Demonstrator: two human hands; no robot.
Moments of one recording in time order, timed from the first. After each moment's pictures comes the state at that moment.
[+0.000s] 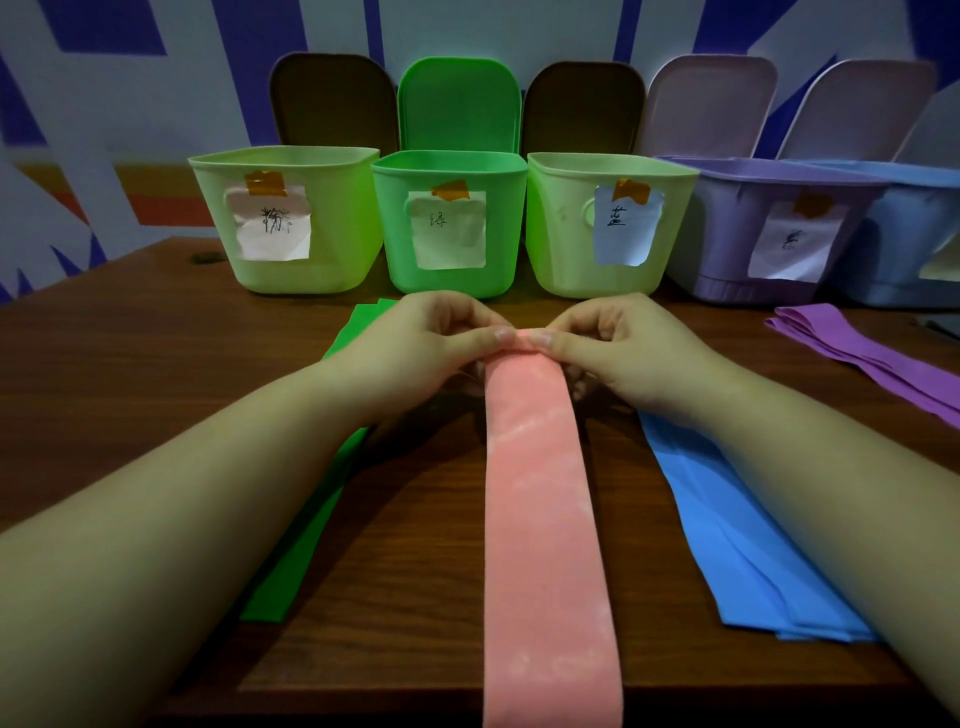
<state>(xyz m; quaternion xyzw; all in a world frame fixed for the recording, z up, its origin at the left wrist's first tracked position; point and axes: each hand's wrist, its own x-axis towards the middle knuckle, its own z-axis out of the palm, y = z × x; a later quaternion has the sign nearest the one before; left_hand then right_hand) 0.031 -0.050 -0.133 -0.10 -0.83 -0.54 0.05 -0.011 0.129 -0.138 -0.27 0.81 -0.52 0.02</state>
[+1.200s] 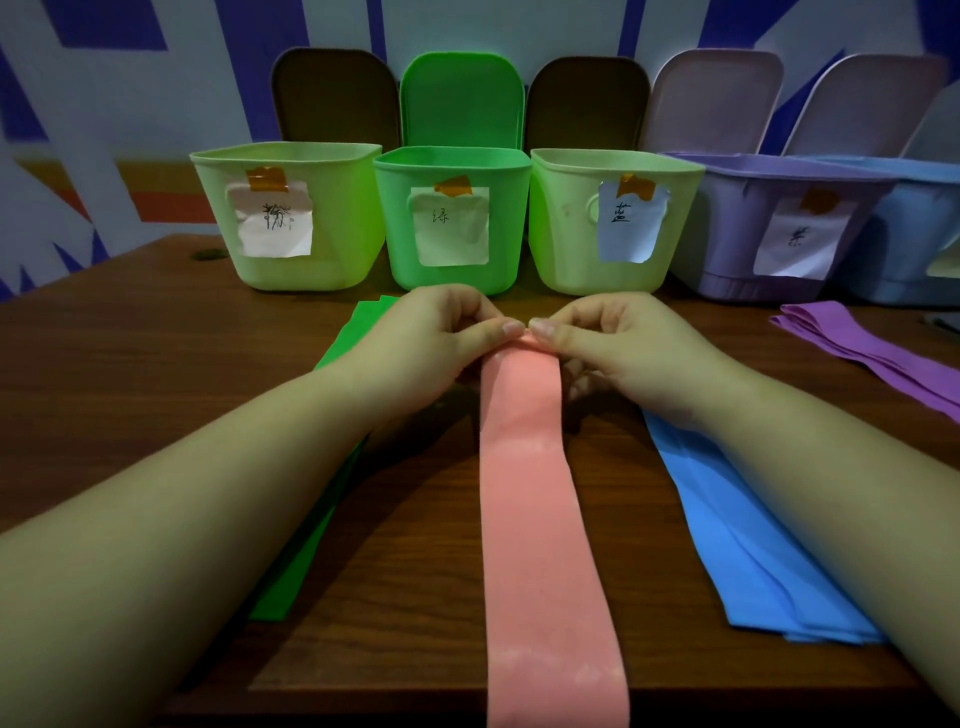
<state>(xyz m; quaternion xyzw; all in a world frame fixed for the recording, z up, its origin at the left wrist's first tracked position) 0.031 -0.046 -0.133 -0.09 -0.88 -0.45 0.12 -0.008 0.127 -0.137 -0.26 0.78 -0.56 0.07</state>
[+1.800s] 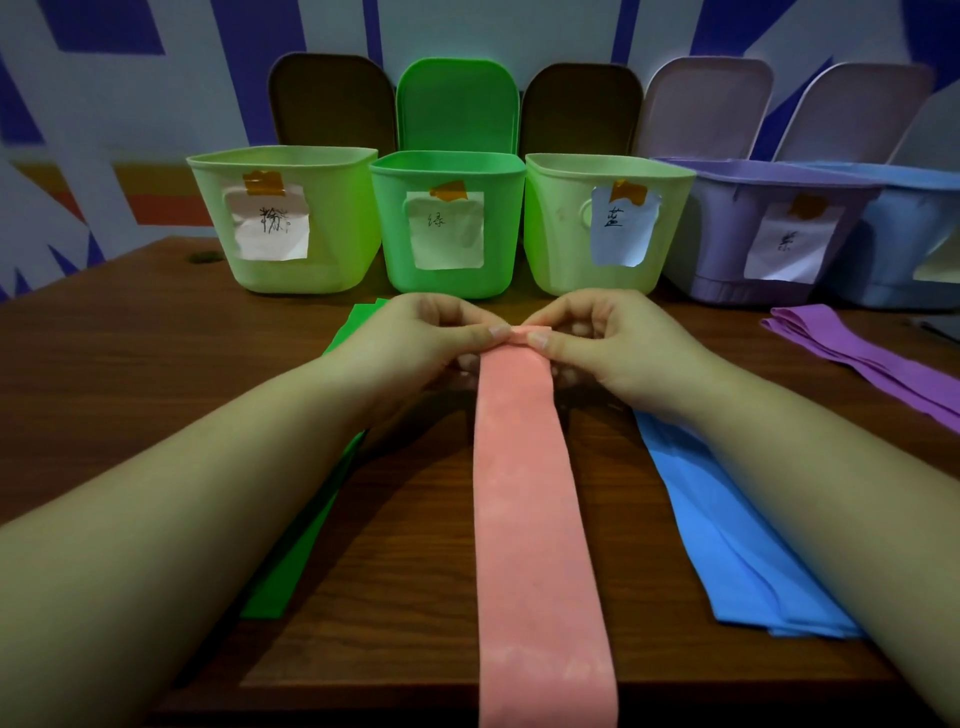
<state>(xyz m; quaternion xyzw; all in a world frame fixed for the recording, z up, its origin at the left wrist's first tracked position) 0.033 -0.047 -0.131 -0.03 -0.78 -0.63 0.01 -0.010 0.127 -0.137 -0.27 0.79 -0.55 0.04</state>
